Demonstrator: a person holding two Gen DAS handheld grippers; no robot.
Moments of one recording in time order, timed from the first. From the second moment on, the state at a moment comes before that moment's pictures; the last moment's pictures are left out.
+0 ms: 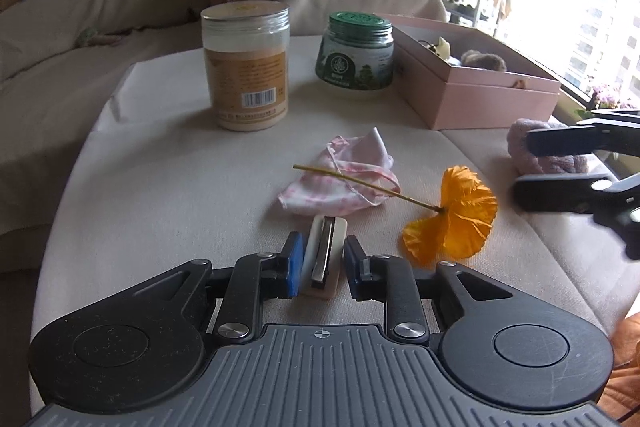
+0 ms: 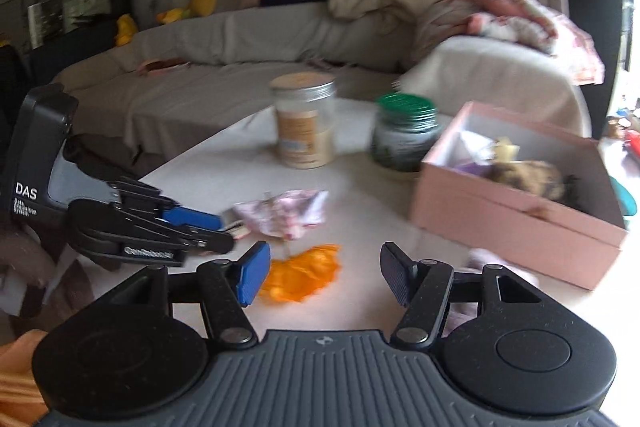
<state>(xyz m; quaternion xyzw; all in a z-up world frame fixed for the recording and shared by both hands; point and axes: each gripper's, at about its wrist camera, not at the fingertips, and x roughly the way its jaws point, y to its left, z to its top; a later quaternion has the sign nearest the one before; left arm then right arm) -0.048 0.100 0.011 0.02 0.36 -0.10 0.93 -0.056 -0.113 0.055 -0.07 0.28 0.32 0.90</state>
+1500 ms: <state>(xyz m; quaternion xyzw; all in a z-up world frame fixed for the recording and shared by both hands) -0.061 0.109 0.011 -0.04 0.37 -0.12 0.92 -0.056 -0.116 0.047 -0.08 0.30 0.31 0.90</state>
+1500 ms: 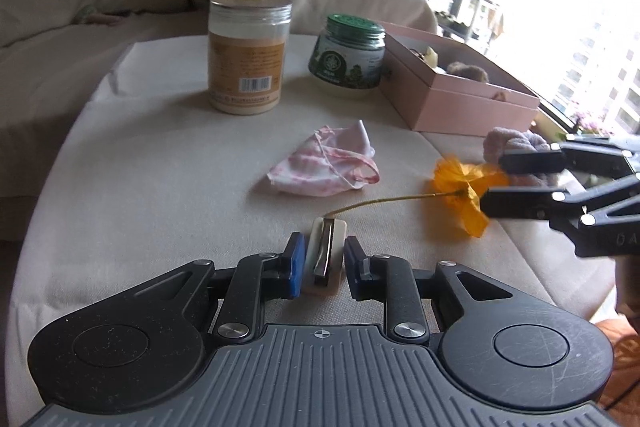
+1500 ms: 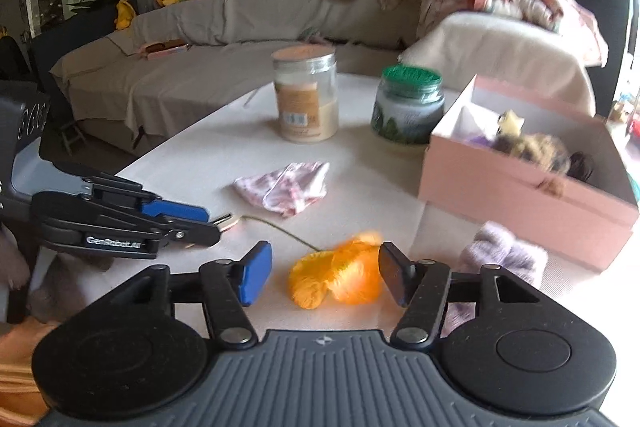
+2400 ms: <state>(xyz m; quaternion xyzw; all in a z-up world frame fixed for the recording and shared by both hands) -0.071 0.097 0.010 0.00 0.37 -0.12 0.92 -0.038 -0.124 0.067 -0.09 0.35 0.33 0.87</state>
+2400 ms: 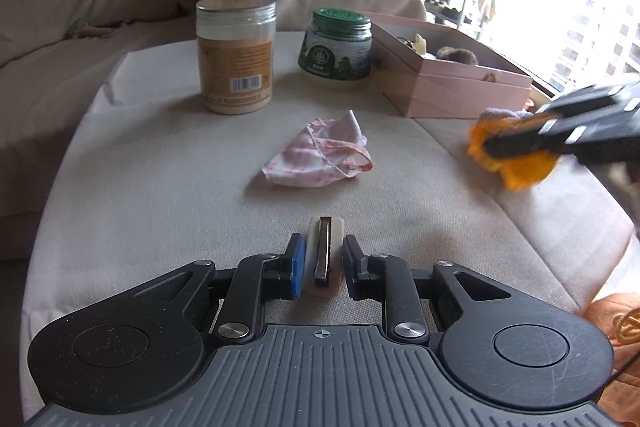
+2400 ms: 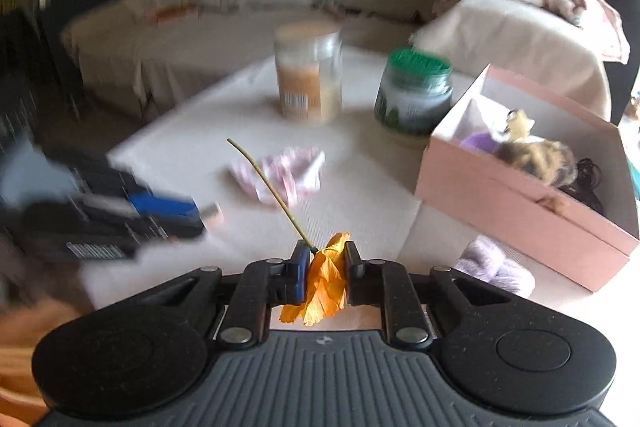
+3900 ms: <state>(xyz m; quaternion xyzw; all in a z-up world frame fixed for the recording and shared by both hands) 0.044 0.092 0.040 -0.12 0.31 -0.15 0.93 0.090 -0.248 0.082 0.09 0.29 0.09 0.95</state>
